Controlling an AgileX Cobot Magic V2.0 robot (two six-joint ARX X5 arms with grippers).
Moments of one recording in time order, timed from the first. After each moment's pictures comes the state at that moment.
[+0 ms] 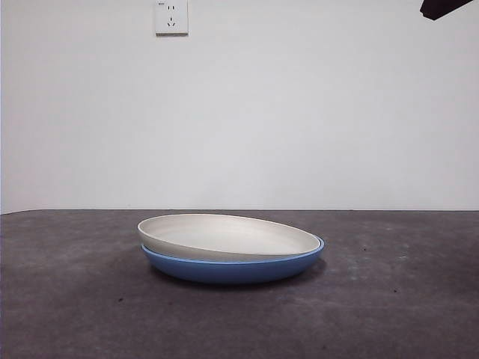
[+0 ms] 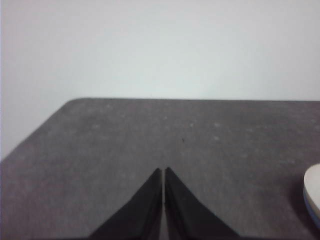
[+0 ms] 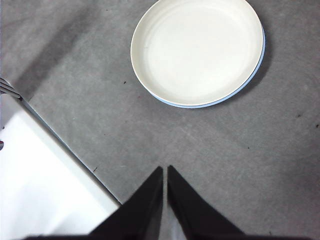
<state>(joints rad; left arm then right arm) 0.02 0.09 0.09 -0.01 0.05 -0.02 0.50 0.89 1.03 -0.98 -0.37 0.10</state>
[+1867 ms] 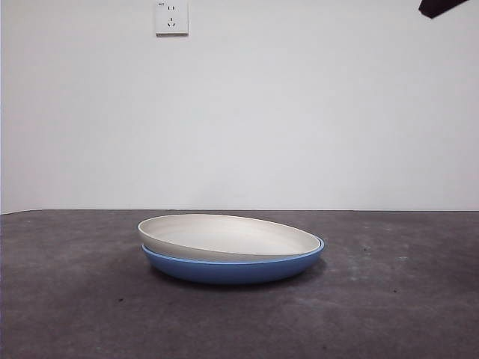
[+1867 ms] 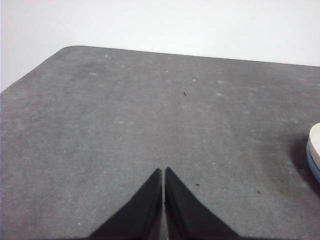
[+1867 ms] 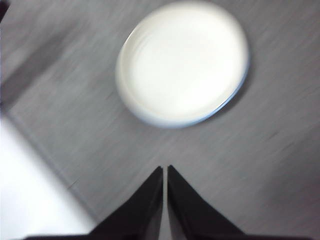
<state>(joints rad) 0.02 0.01 0.03 -0.18 0.05 -0.07 0.46 0.87 1.03 -0.90 -0.29 0.03</state>
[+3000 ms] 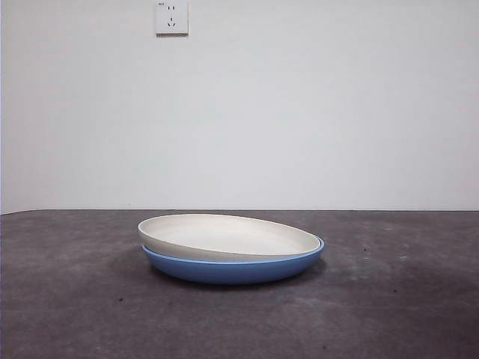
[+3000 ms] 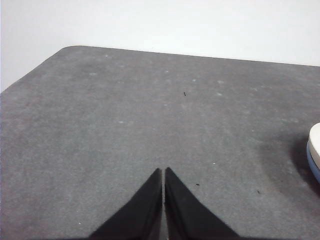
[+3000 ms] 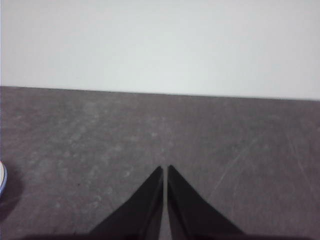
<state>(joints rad) 0.02 0.01 0.03 -0.18 0.05 -0.07 -0.05 0.03 0.03 -0.01 -0.10 0.03</state>
